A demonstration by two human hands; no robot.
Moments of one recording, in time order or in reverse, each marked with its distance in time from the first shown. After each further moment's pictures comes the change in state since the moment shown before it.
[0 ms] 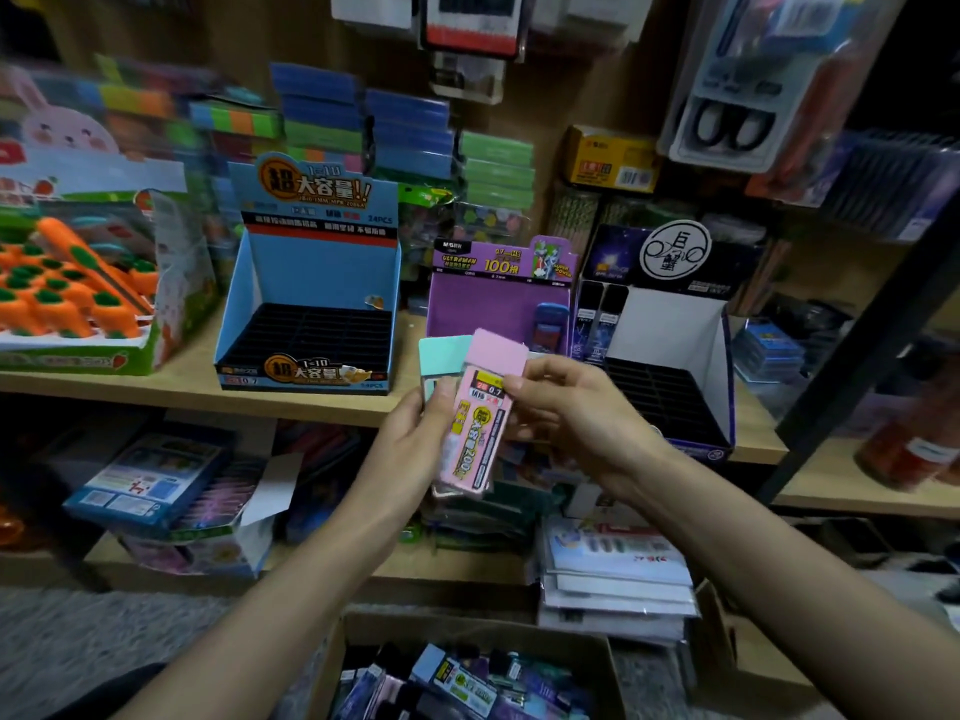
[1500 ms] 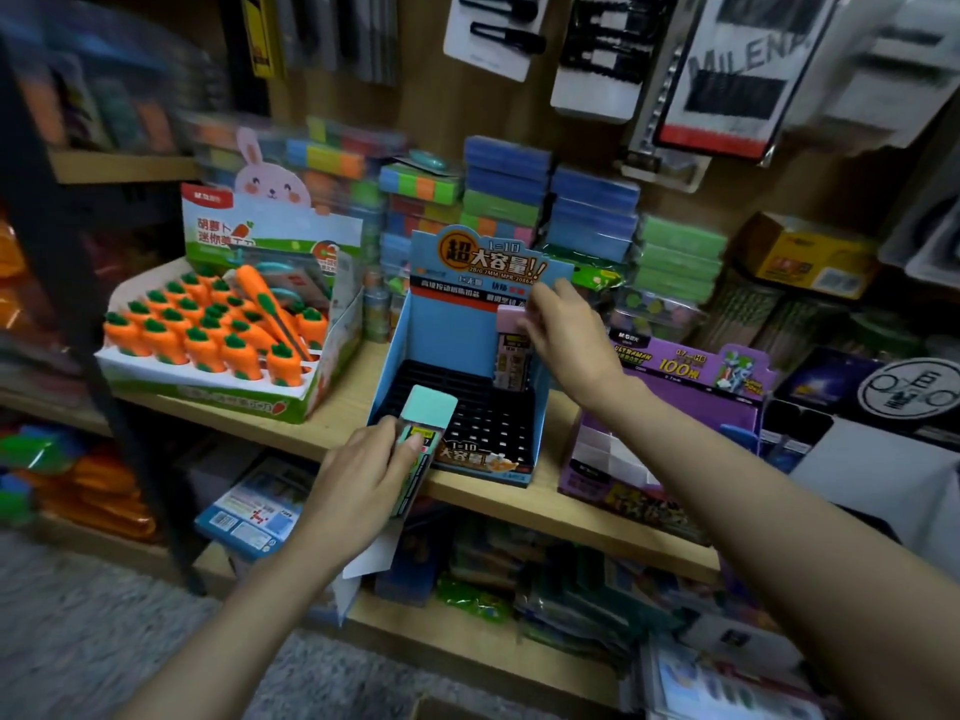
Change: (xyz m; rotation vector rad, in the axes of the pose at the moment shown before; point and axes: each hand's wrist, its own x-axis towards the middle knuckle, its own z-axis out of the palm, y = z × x) left_hand 0.047 0.007 -0.169 0.959 0.244 0.183; right_hand 0.200 -0.046 0.109 -1.297 0.165 -0.828
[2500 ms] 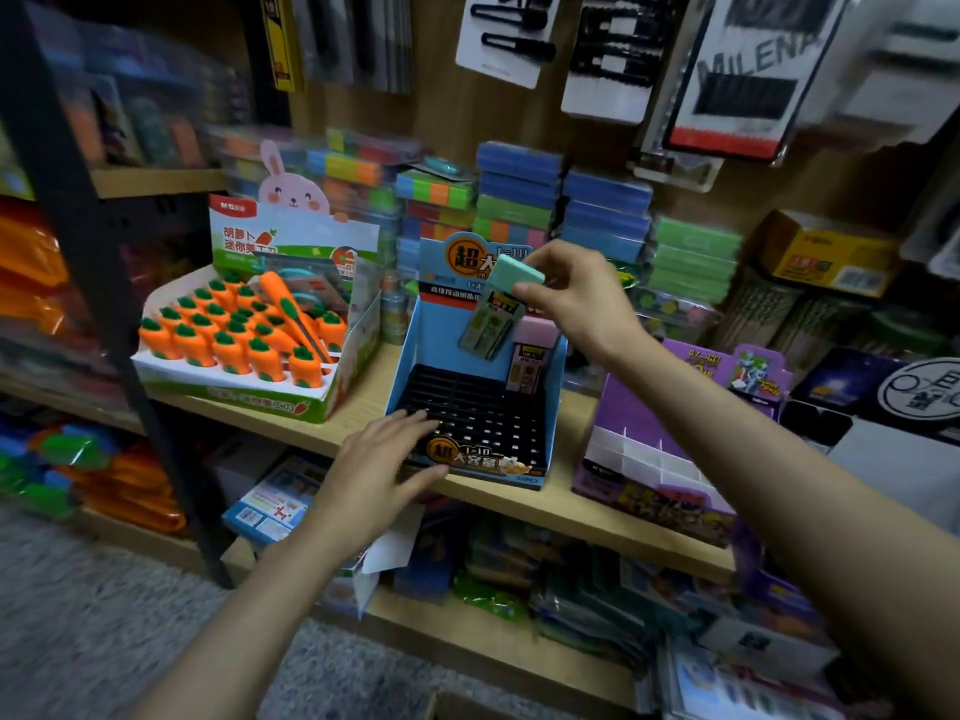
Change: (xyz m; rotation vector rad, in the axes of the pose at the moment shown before) left_hand 0.005 -0.010 -0.007 0.201 -0.071 0.116; right_hand 0.018 -0.023 -0.038 0.641 -0.033 0.166
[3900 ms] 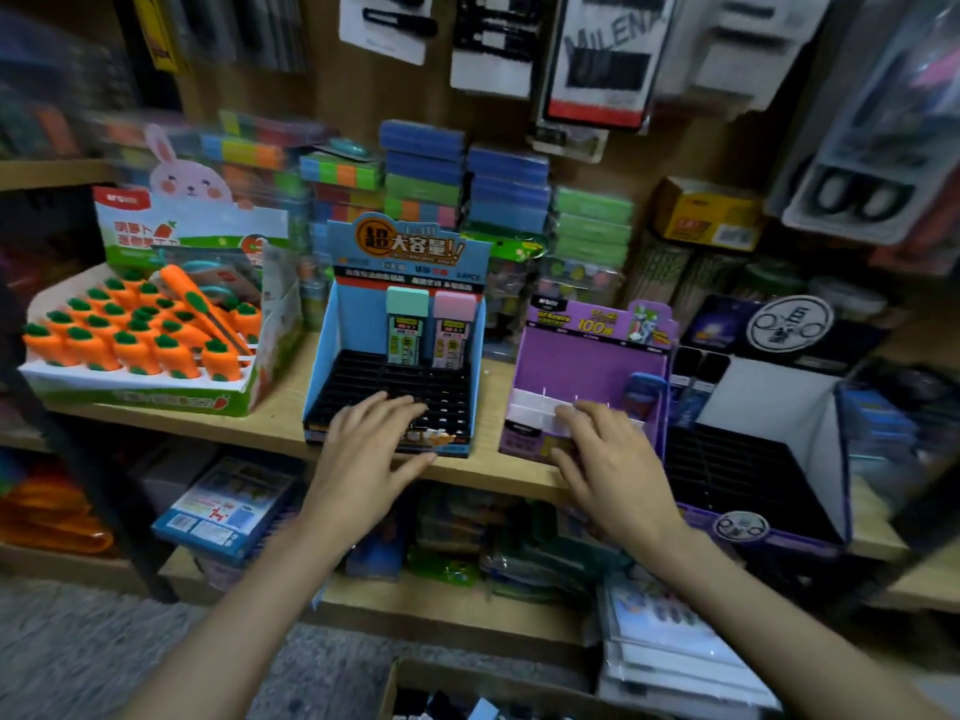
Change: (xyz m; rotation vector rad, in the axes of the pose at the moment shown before) left_hand 0.003 0.040 0.032 0.107 0.021 0.095; right_hand -0.187 0.078 -0.034 -0.827 -0.069 0.042
